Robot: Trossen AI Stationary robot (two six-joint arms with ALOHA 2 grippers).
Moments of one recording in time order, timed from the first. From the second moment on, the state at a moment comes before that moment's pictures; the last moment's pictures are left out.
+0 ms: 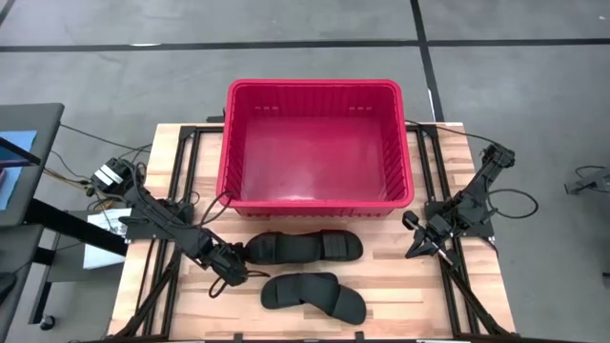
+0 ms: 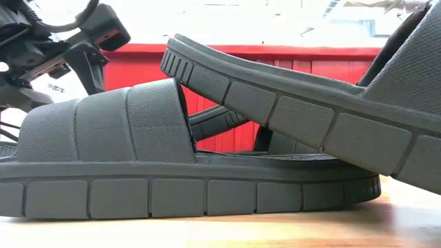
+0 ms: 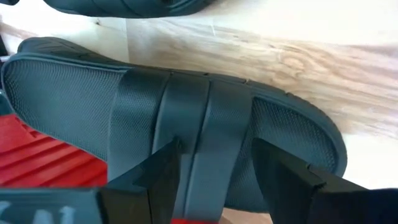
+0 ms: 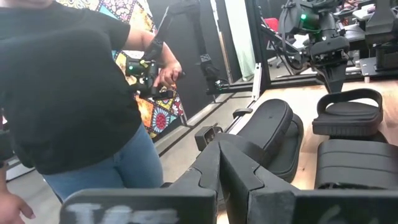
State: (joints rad) left arm -0.61 1.49 0.73 -0.33 -0.46 0.93; right arm 0.84 0.05 0.00 0.05 0.21 0.24
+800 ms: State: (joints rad) left arm -0.61 1.49 0.73 -0.34 -0.57 0.86; right arm 0.84 0.05 0.00 0.05 0.21 0.24
